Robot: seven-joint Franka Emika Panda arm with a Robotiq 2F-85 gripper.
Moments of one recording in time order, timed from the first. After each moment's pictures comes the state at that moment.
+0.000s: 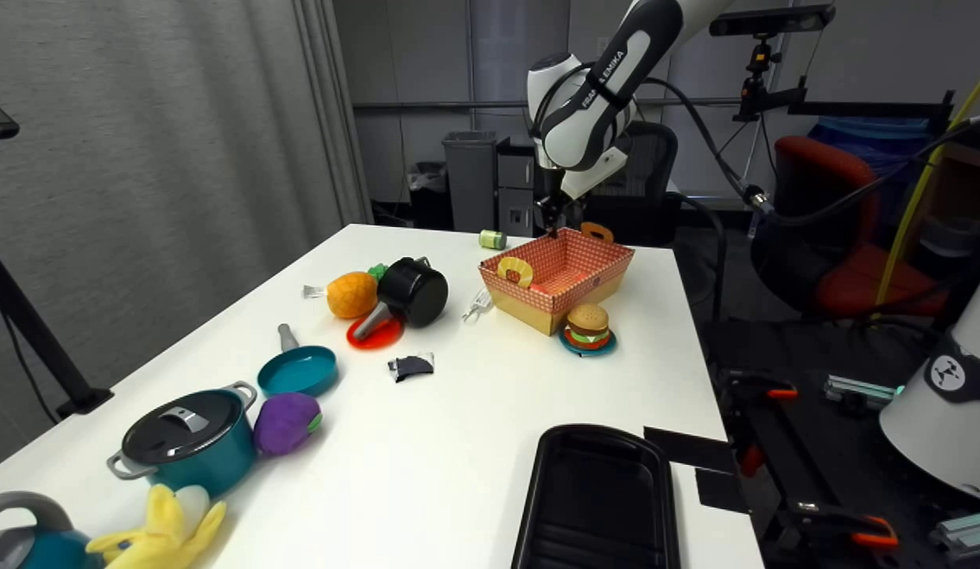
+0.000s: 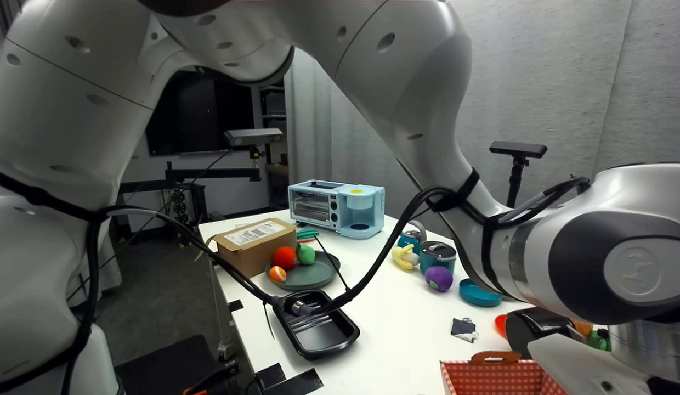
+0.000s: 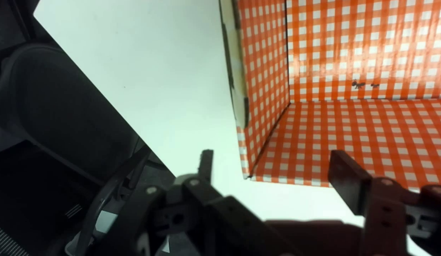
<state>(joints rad) -0.32 0.54 -0.43 -1.94 -0.19 2.52 0.27</state>
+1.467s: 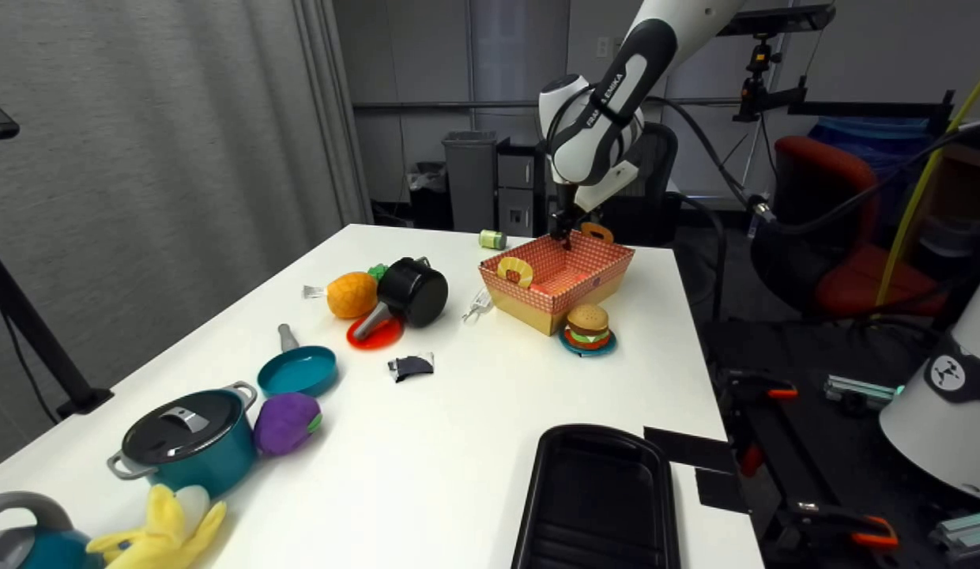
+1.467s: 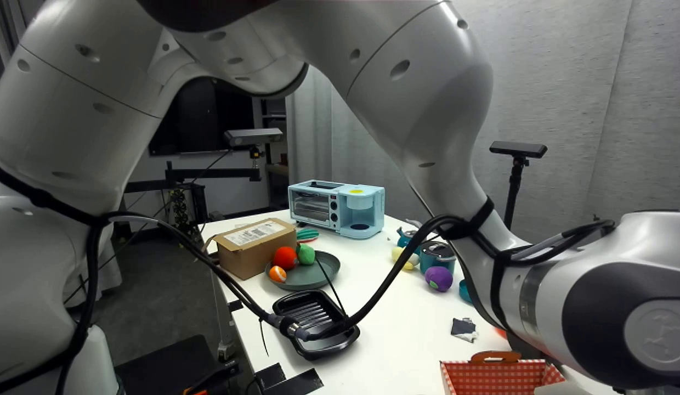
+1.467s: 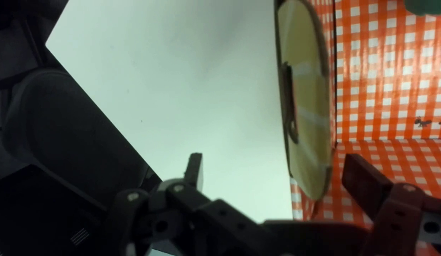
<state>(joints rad) -0.38 0.60 -0.43 -1.93 -0.18 2.52 0.24</state>
